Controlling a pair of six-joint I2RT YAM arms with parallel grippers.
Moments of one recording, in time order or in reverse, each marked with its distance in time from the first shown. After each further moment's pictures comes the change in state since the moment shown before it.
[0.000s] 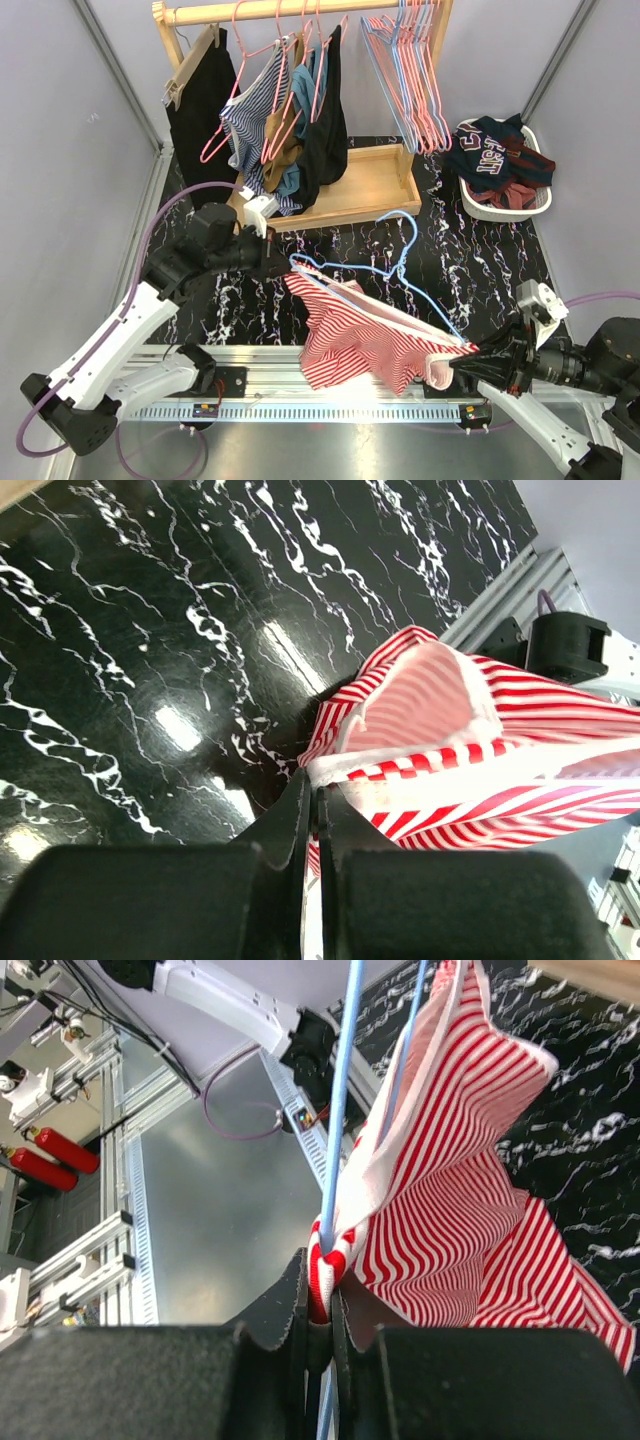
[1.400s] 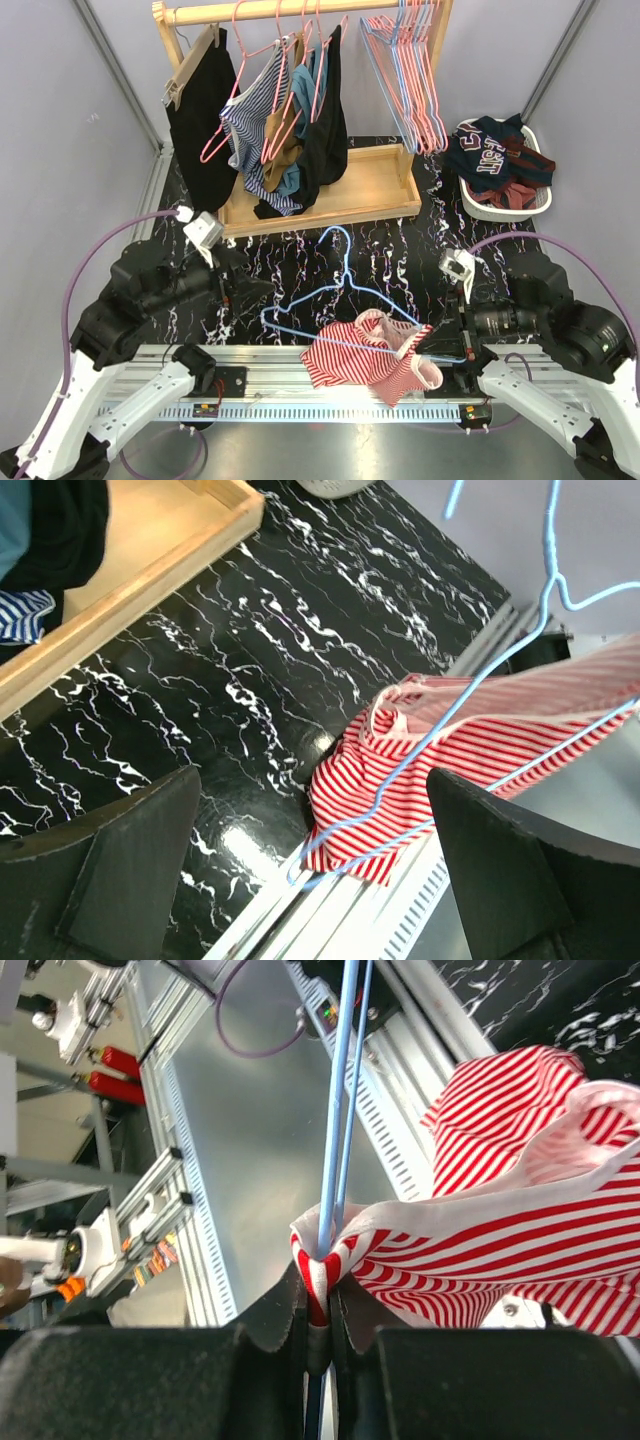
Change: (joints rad) left arm 0.039 -0.347 0.017 -0.060 -0.022 0.117; right arm 0.055 0.249 -0.107 0.000 -0.064 0.020
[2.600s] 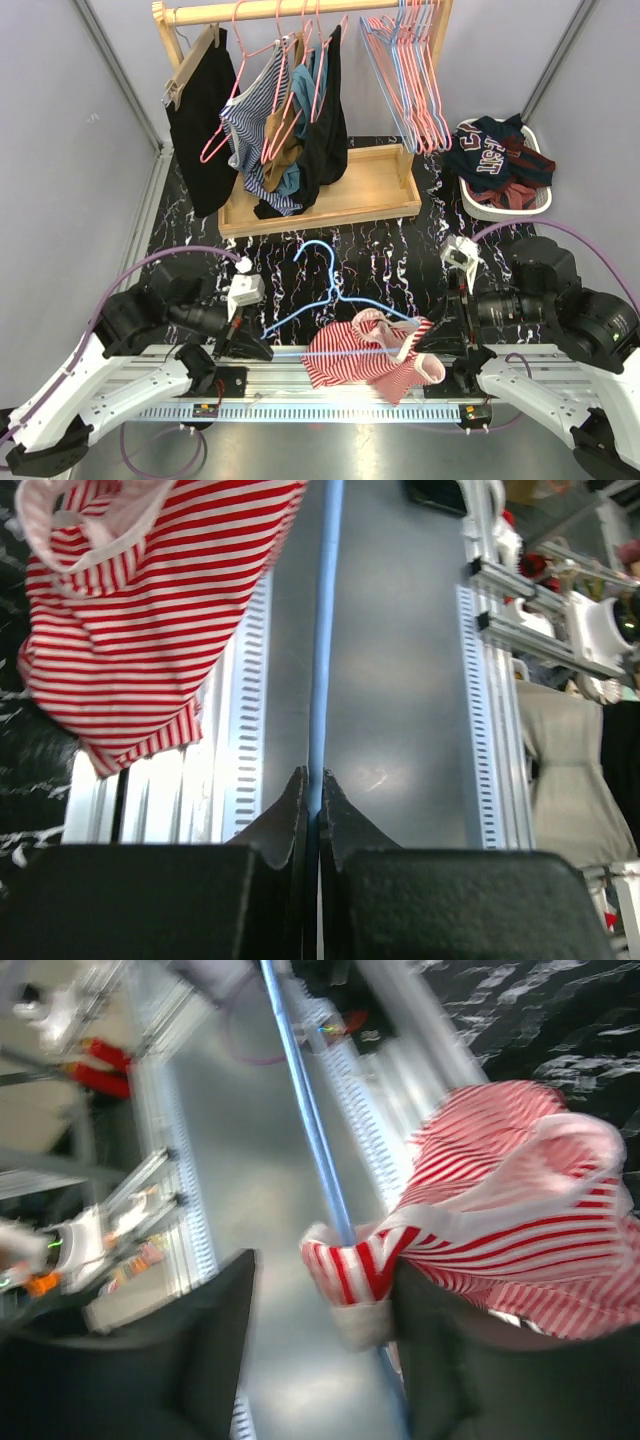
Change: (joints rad) left arm -0.245 0.024 -0.077 -0.237 0.537 0.183; right arm 0.001 0.113 0.146 -0.046 -0.064 -0.078
